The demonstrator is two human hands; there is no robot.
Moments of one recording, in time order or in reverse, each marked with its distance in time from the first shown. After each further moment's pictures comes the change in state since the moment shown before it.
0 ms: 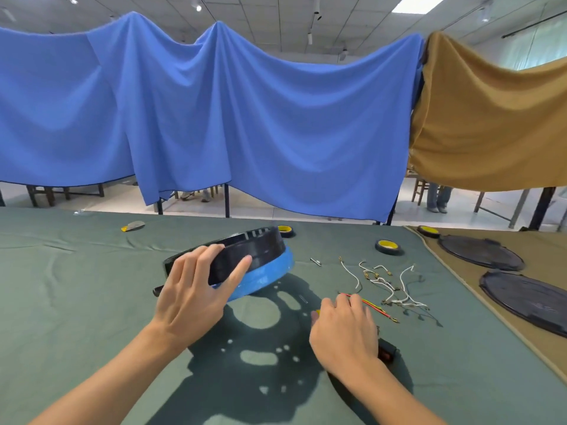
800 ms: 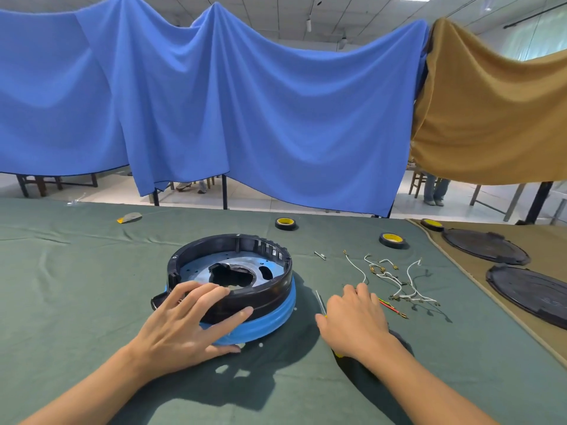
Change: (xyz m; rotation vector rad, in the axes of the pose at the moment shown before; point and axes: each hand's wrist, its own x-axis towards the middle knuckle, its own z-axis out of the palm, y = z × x) left_hand -0.050 -0.017 0.009 -0.291 0.007 0.270; right_hand 0.021 0.005 -0.005 -0.118 -0.252 -0.061
